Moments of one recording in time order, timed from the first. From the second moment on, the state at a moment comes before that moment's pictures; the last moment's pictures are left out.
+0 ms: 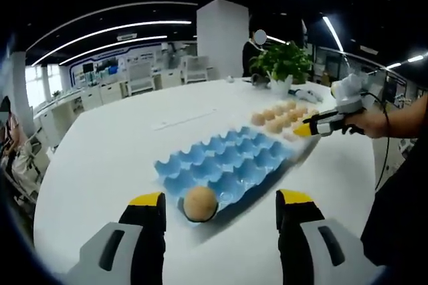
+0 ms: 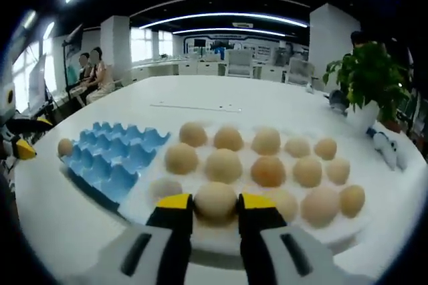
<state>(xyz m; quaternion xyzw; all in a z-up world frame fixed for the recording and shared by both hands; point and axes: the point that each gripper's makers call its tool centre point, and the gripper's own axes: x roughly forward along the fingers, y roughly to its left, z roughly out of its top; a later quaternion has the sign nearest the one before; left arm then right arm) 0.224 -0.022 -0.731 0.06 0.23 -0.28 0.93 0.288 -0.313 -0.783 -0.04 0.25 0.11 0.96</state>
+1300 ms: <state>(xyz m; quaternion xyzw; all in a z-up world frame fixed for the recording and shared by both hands) 0.224 -0.016 -0.741 0.06 0.24 -0.28 0.93 0.289 -0.314 -0.773 0.00 0.24 0.11 0.96</state>
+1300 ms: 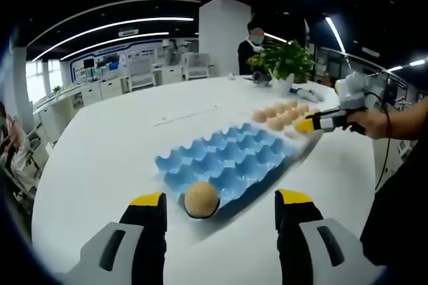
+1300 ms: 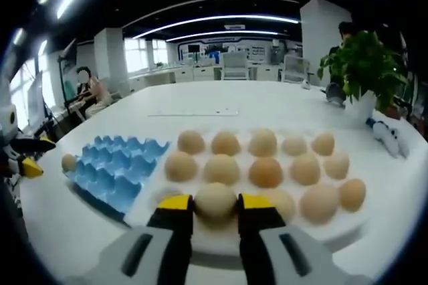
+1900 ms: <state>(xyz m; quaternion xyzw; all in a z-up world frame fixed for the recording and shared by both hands) 0.224 -0.020 -0.744 0.06 0.24 -0.29 0.92 0.287 -0.309 -0.753 0.02 0.22 0.11 0.97</state>
